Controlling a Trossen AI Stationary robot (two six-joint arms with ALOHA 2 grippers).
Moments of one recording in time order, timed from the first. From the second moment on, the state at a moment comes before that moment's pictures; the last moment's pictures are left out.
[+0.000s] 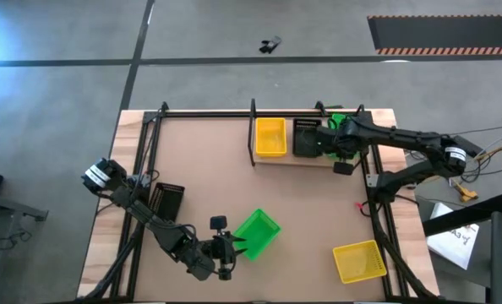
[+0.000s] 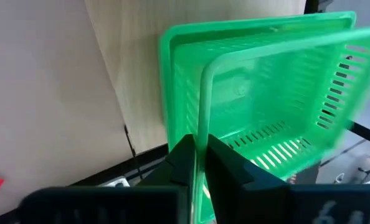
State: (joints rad) left arm -0.69 1.73 1.01 0.11 -0.76 -0.39; right arm -0.39 1.33 1.04 -1.35 0.38 -0.15
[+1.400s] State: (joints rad) left arm -0.69 1.73 1.01 0.11 -0.76 -0.39; right arm -0.38 1.32 0.96 -1.19 0.28 -0.36
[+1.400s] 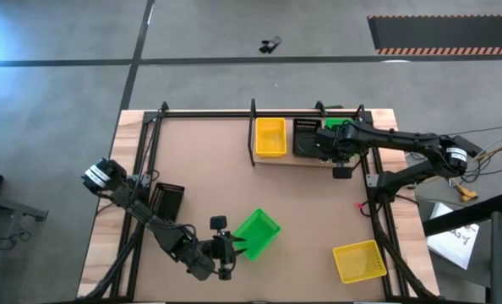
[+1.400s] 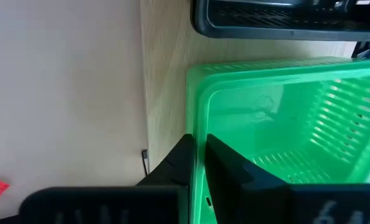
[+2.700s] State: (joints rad) left arm -0.70 1.73 1.01 0.10 -0.76 -0.38; right arm 0.78 1.20 0.89 -0.84 0.22 1.29
